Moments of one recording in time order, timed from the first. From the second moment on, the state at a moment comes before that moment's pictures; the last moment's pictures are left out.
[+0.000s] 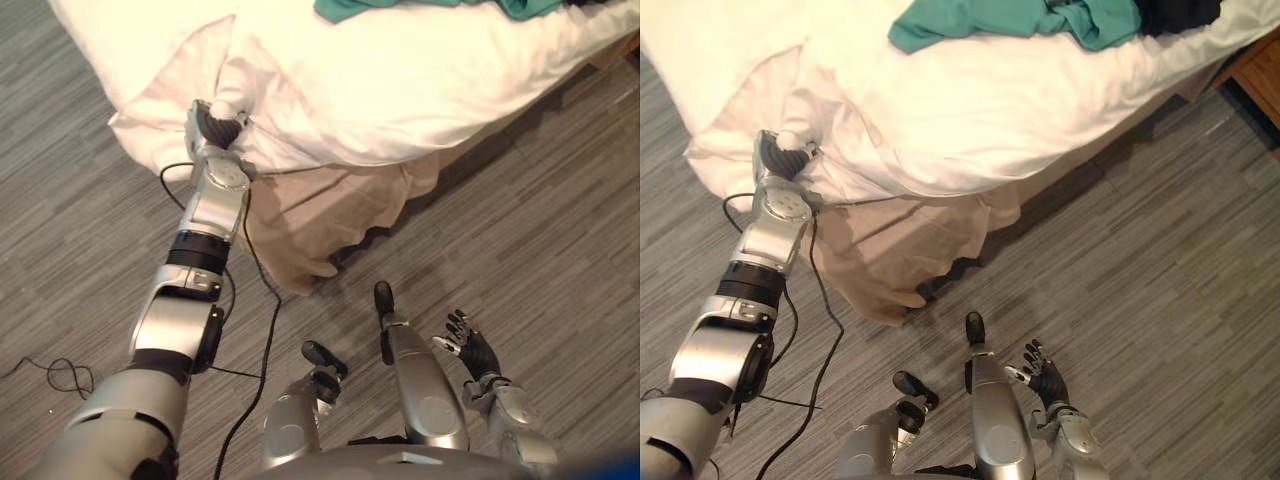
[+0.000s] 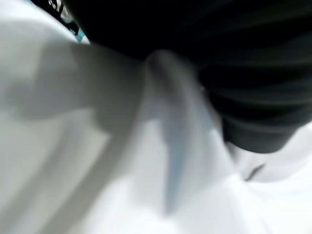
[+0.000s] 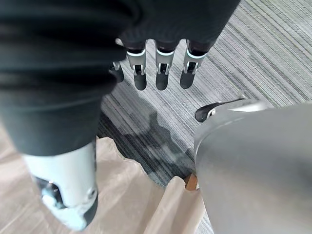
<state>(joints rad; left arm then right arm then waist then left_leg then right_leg) -0.85 0.41 -0.10 0.56 0.13 0.30 0.42 0.20 -0.16 -0.04 0.49 0.27 -0.13 0.14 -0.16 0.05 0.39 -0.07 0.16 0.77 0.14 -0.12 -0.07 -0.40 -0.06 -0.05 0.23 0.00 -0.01</state>
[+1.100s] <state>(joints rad) 0.26 0.09 -0.16 0.78 -0.08 -0.09 0.08 0.31 -0.08 -0.20 0.93 0.49 0.01 -0.11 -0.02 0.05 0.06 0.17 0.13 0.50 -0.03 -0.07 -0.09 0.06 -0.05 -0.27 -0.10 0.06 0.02</state>
